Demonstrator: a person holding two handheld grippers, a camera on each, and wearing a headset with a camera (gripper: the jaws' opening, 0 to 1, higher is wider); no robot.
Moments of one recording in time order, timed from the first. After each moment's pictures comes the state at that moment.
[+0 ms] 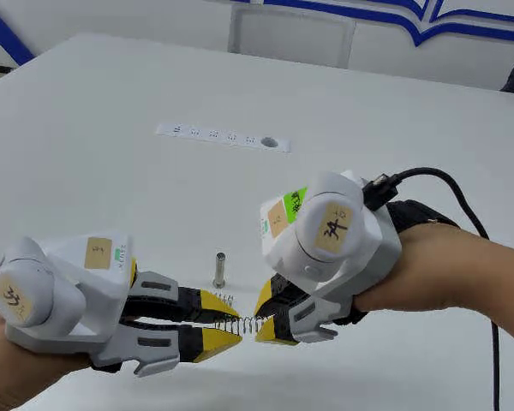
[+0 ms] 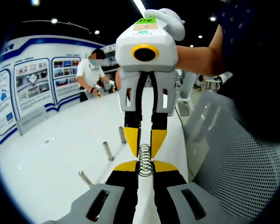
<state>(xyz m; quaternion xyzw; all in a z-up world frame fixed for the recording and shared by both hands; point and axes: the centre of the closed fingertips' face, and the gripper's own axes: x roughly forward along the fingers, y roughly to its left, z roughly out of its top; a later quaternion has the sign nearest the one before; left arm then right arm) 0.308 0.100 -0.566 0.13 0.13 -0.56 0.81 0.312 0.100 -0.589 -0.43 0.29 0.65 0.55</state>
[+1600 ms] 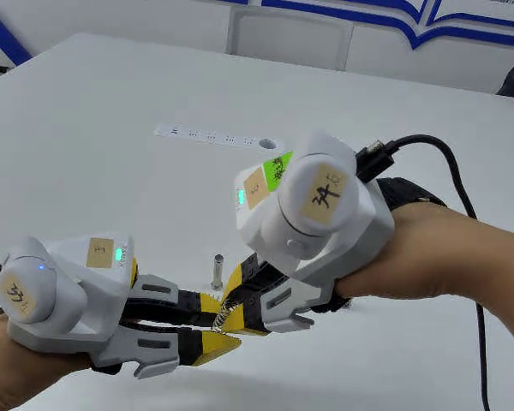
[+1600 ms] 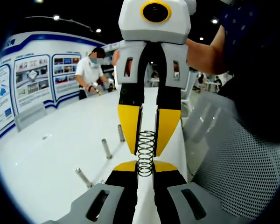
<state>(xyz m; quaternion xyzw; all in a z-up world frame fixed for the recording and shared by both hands) 0.309 0.099 -0.573 0.12 0.14 -0.56 0.81 0.297 0.132 -0.551 -0.42 0.25 0.68 0.56</state>
